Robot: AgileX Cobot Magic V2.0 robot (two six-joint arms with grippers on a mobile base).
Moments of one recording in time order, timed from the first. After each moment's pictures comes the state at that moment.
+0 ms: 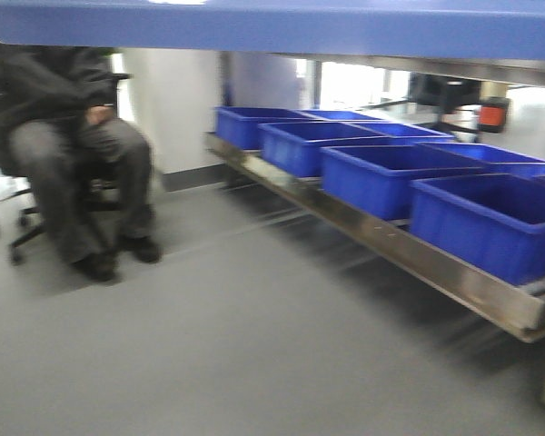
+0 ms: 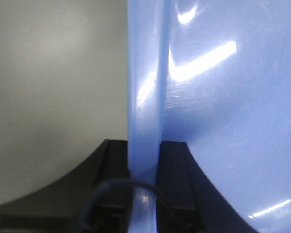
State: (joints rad) left arm -0.54 1.51 -1.66 0.01 1.27 -0.35; right arm 0.47 1.34 -1.45 -0.13 1.25 0.42
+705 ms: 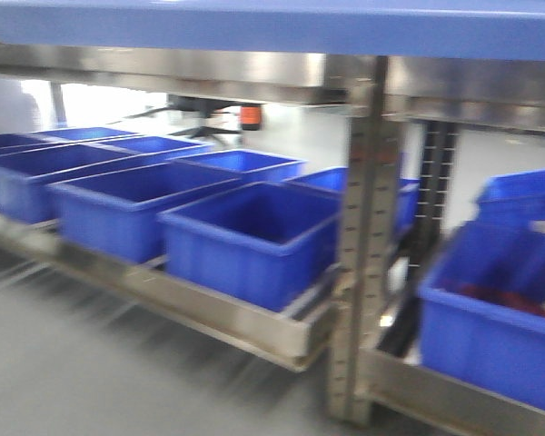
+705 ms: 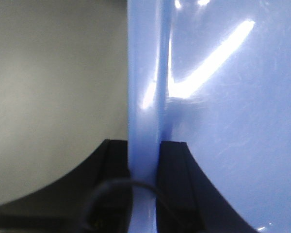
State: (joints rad) left arm -0.54 1.51 -1.66 0.01 1.27 -0.35; right arm 0.47 1.34 -1.45 -0.13 1.25 0.42
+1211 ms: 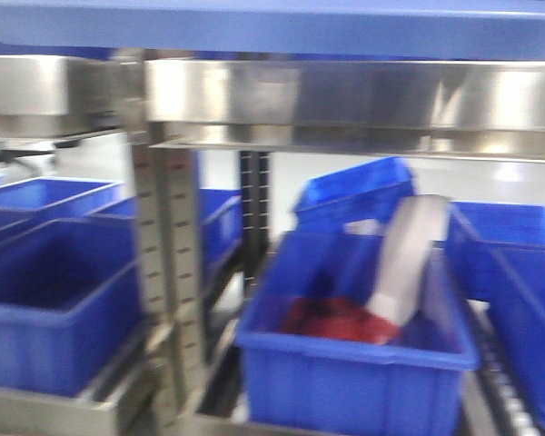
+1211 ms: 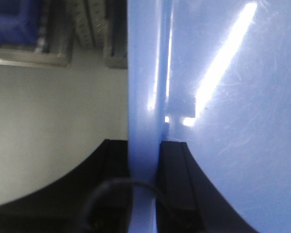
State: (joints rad) left arm -0.54 1.51 -1.66 0.01 1.27 -0.35; right arm 0.47 1.34 -1.45 -0.13 1.25 0.42
